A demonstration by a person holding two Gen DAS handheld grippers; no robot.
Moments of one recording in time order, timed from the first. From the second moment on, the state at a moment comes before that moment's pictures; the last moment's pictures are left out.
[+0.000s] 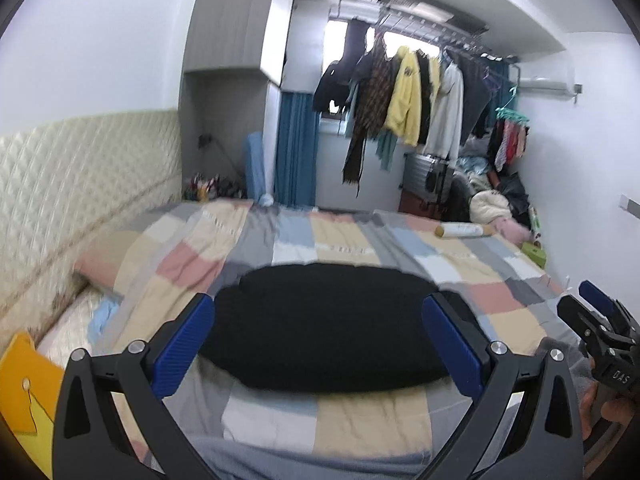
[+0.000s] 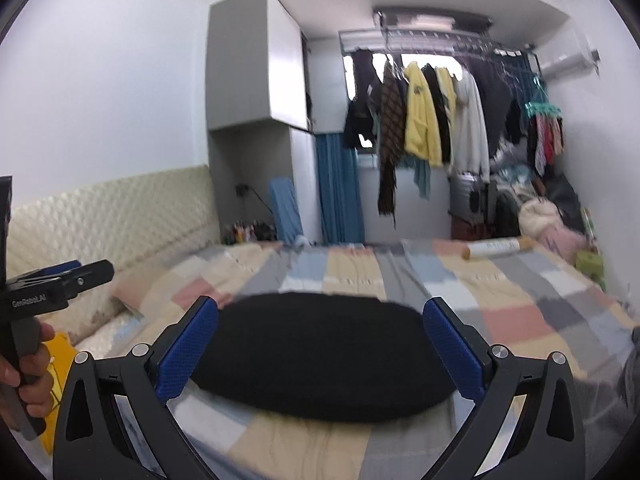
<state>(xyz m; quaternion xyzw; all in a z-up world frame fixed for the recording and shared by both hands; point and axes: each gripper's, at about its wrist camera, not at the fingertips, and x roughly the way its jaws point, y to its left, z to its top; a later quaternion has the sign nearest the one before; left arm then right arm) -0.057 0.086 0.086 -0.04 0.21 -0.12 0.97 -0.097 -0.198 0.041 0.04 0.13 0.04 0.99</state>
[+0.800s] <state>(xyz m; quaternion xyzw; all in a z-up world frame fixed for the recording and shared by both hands) -0.048 0.068 0.006 -0.02 0.31 -0.09 0.95 -0.083 -0.206 -0.037 0.06 0.23 0.01 0.97</state>
